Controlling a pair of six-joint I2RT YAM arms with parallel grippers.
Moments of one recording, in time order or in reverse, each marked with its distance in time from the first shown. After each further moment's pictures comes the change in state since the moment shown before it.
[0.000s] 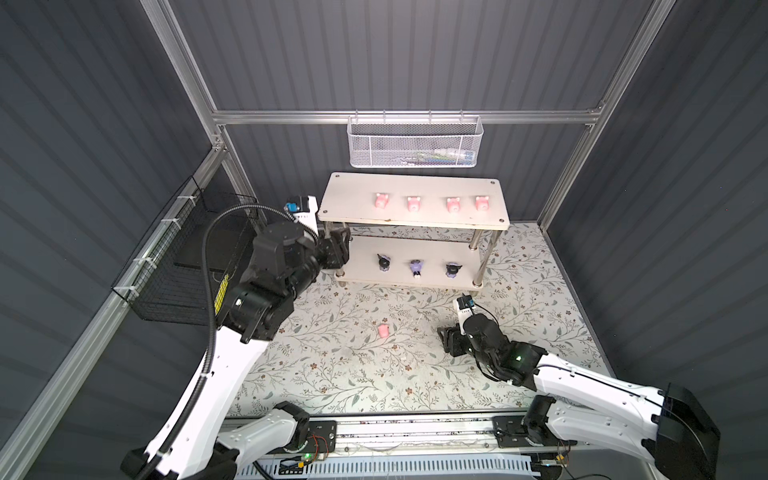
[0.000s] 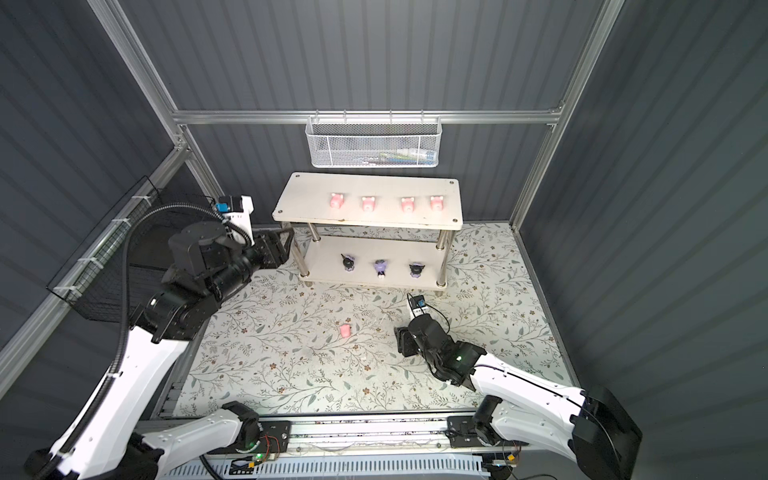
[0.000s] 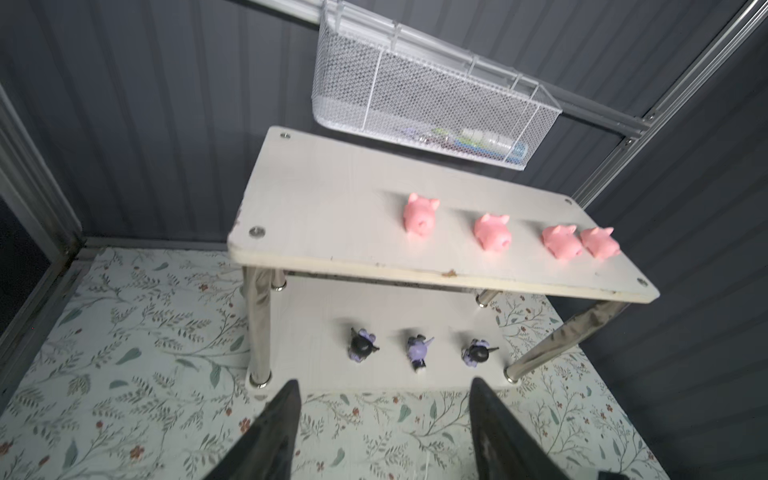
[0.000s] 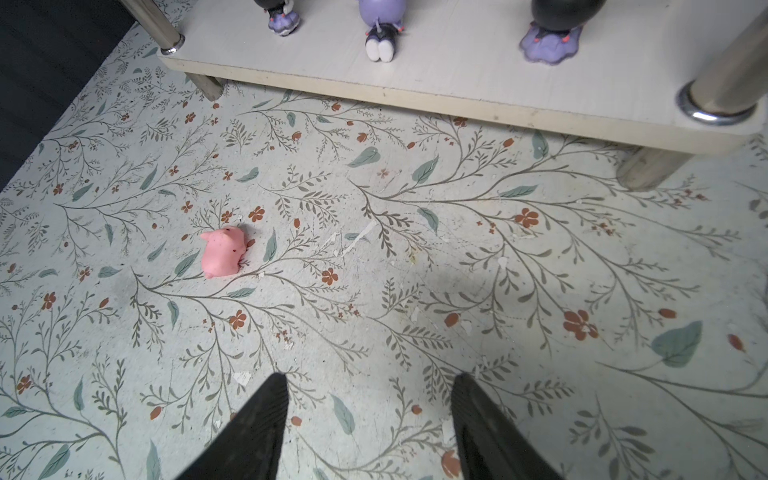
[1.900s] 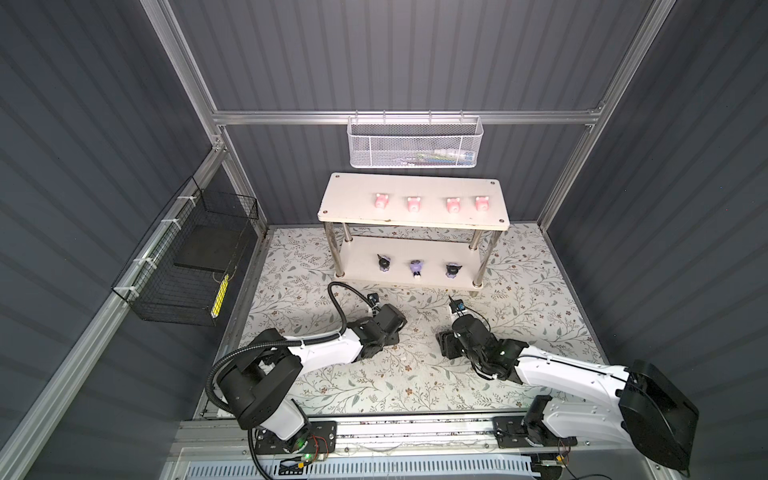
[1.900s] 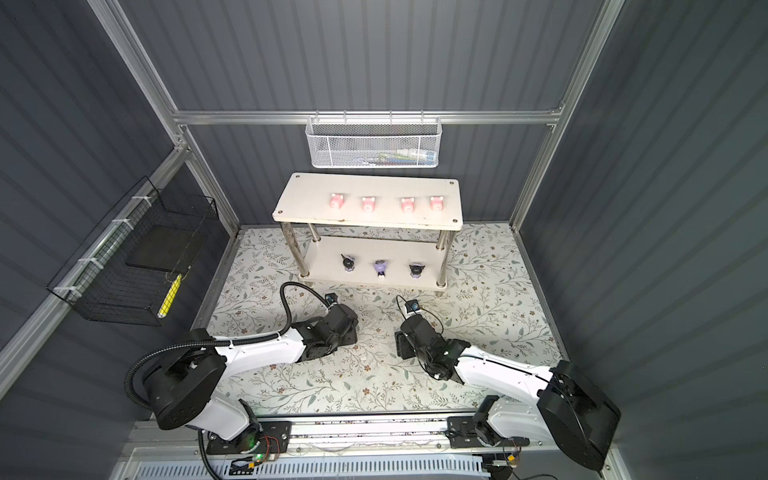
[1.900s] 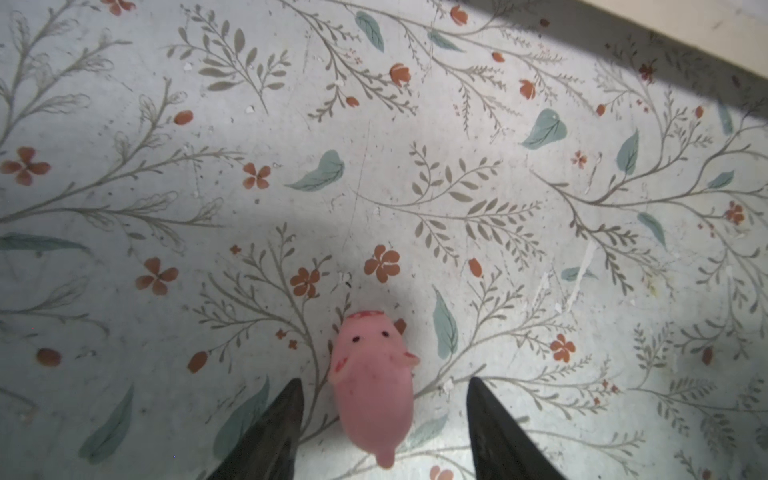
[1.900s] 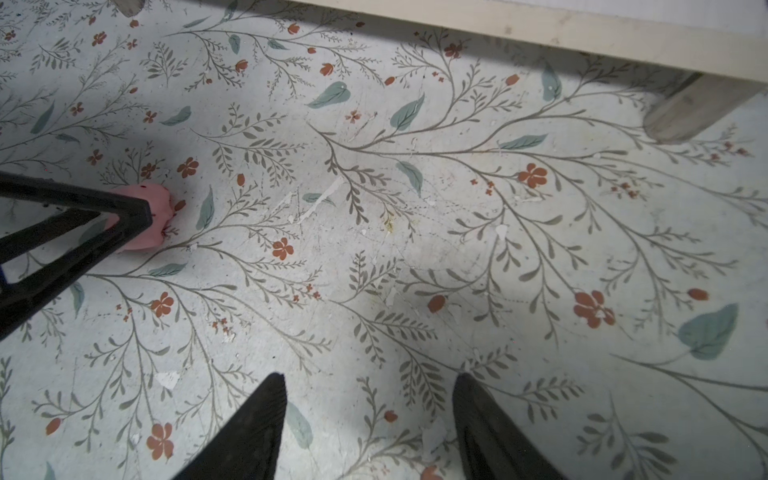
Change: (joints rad) left arm -0.408 0.550 -0.625 0.440 -0.217 -0.490; right arm -0.027 0.168 -0.021 0.064 -0.005 -0.025
